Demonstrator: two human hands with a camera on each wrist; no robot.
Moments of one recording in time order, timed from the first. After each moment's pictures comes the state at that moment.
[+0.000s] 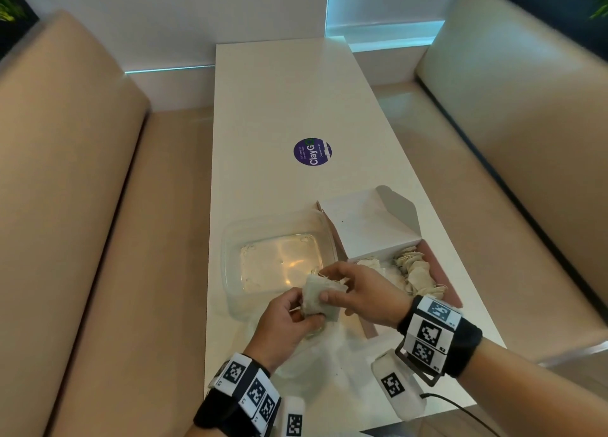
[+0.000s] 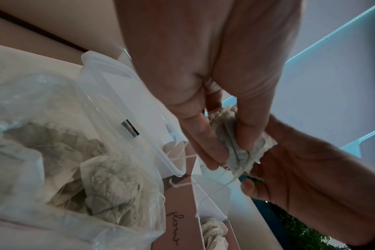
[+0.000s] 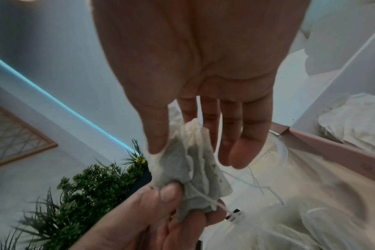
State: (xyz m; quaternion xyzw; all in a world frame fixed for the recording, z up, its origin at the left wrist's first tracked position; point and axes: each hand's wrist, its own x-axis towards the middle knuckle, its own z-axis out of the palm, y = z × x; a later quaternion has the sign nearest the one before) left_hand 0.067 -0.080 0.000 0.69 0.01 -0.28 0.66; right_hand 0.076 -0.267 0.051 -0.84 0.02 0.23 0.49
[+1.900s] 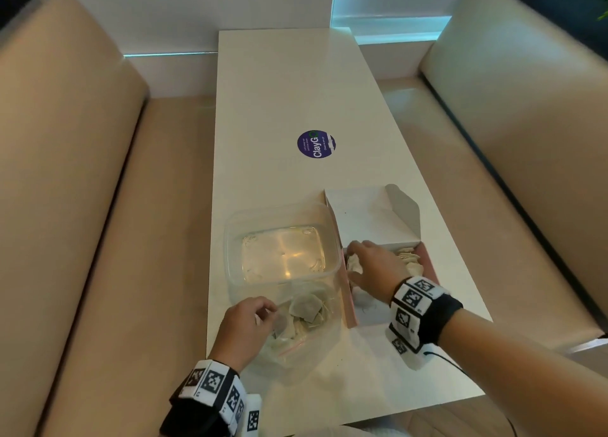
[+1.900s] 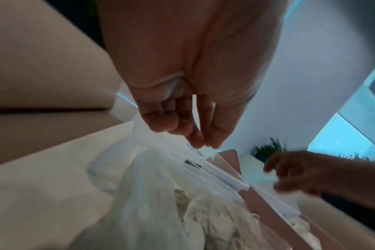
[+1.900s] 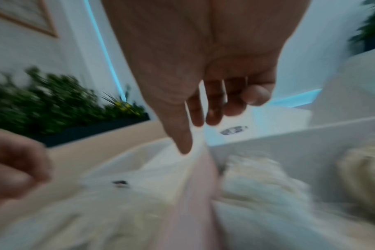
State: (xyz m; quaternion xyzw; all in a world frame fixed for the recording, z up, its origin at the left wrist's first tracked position) left_hand 0.068 -0.021 -0.012 0.89 -0.01 -0.20 0.41; right_hand 0.100 -0.285 0.017 -0.97 0.00 0.17 0.17
